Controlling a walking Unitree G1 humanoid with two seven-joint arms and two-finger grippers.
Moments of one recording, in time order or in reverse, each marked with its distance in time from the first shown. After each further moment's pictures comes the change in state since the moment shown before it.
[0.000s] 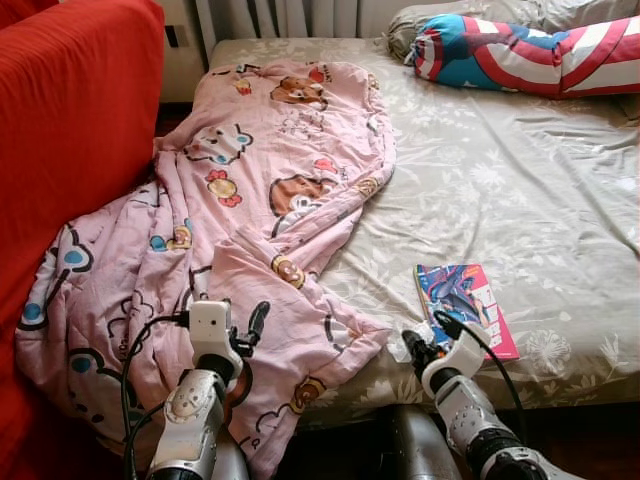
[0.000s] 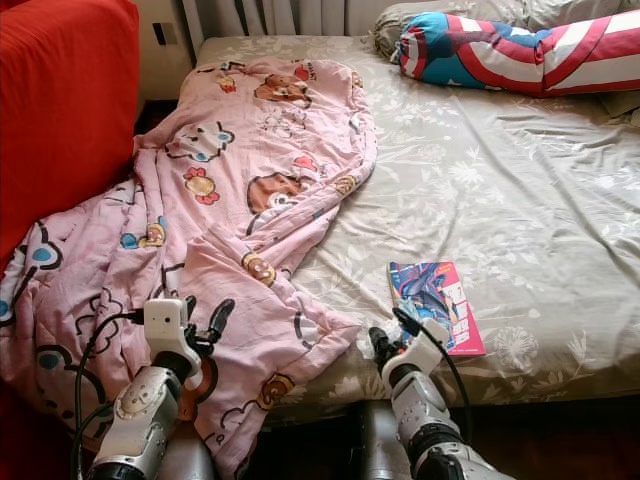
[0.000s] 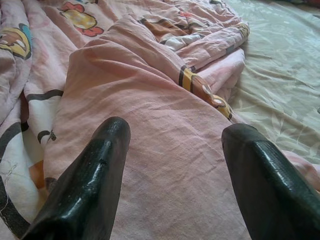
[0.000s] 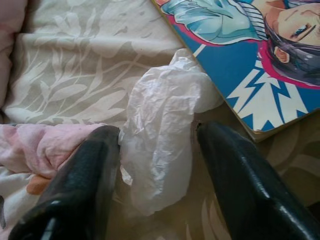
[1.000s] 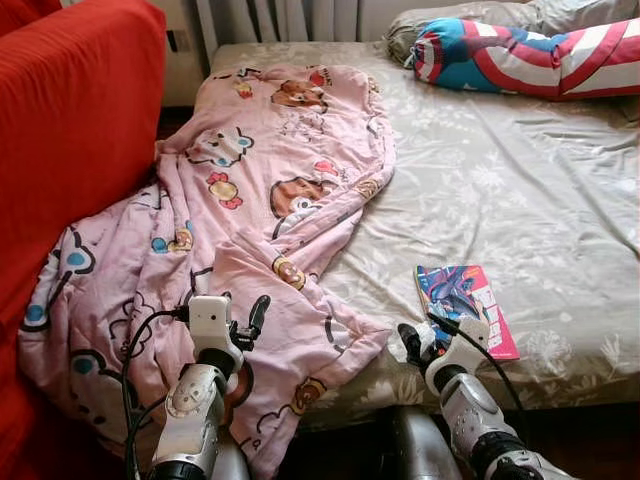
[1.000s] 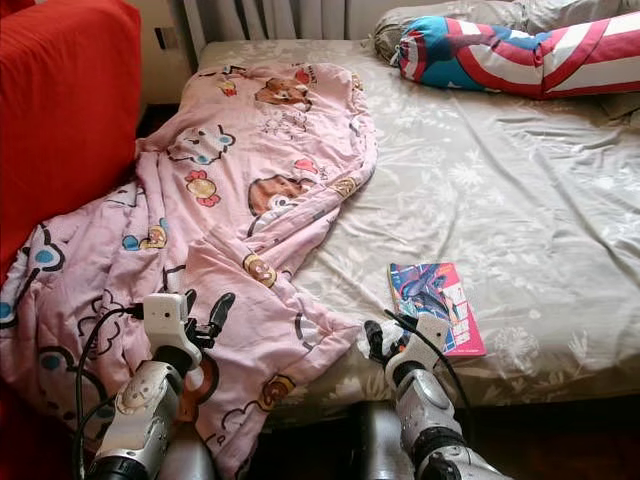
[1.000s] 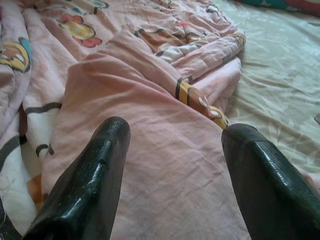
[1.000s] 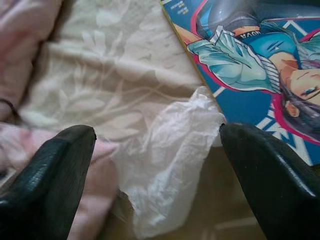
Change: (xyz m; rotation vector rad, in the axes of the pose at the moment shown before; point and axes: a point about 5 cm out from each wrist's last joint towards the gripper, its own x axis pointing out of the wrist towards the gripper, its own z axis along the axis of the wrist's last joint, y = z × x) left arm 0.004 0.000 0.003 0.000 -0.016 -0.003; right arm 0.001 0.006 0.010 -0.126 -0.056 0.046
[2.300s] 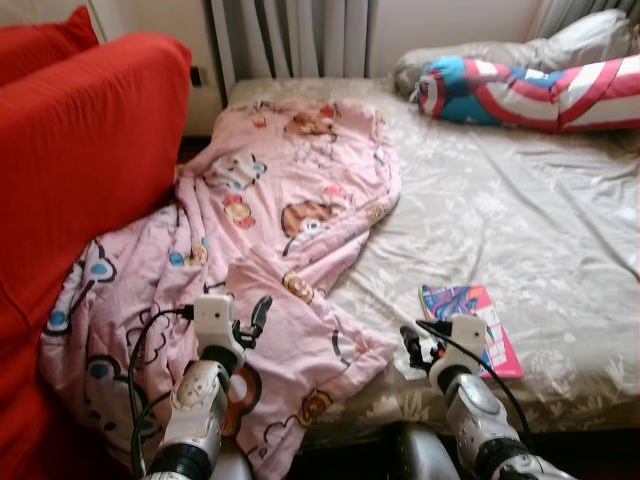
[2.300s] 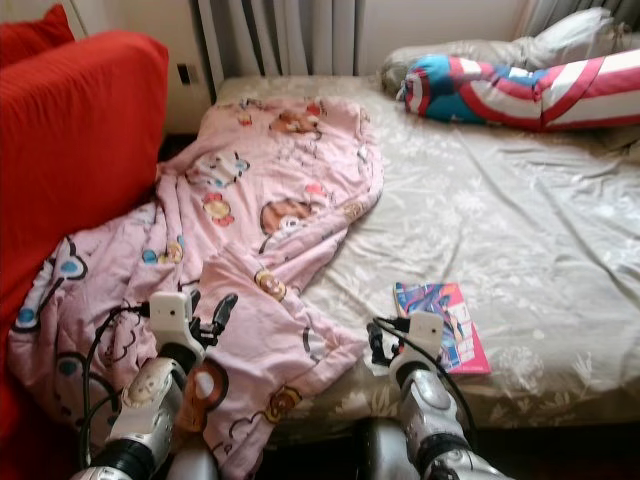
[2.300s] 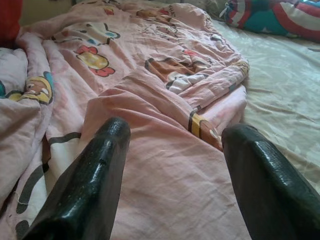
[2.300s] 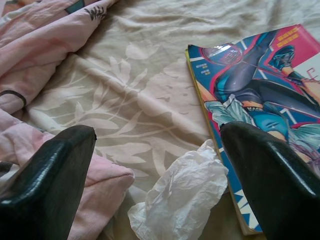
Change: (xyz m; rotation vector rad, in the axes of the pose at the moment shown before) left arm 0.011 0.004 -0.004 0.002 -0.021 -0.001; right arm -0.005 -0.007 0.004 -0.294 -0.070 -0.010
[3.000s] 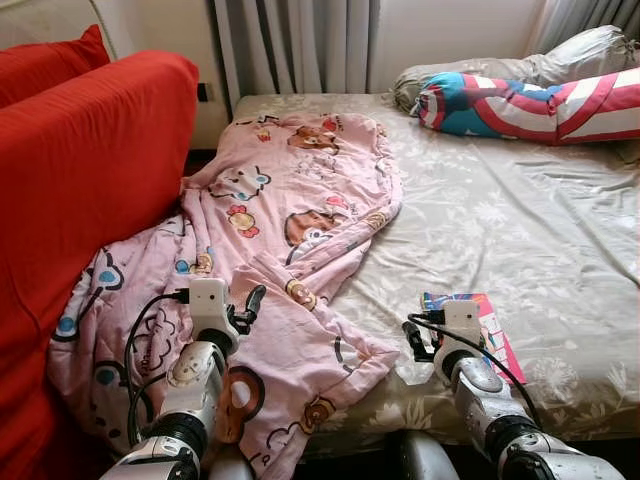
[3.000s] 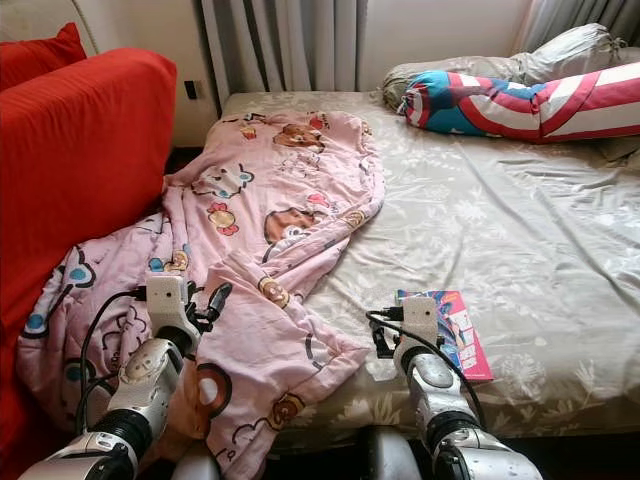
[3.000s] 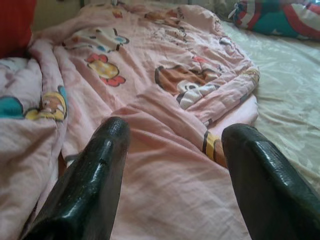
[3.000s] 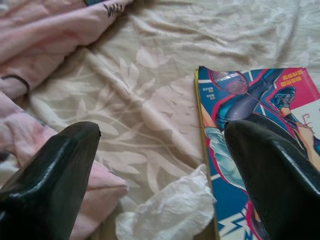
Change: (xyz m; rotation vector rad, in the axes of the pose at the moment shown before) left arm 0.022 0.010 0.009 -0.005 0.054 0.017; right arm 0.009 -0.003 0.015 -0.187 0.089 -0.008
